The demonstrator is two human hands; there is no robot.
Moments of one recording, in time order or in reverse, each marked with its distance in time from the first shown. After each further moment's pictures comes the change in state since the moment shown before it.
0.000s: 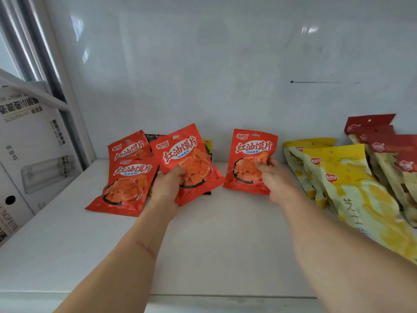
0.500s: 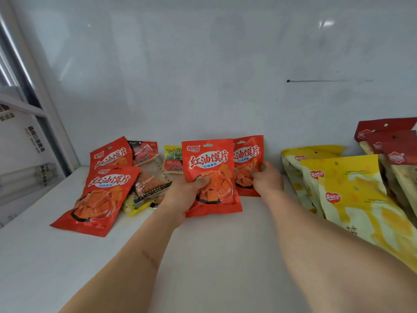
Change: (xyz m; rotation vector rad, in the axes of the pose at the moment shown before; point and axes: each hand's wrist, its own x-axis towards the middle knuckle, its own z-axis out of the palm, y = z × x) left_hand 0.020 -0.030 0.073 0.263 -0.244 0.052; right_hand 0.083 0.018 -0.005 -0.421 0.047 -0.134
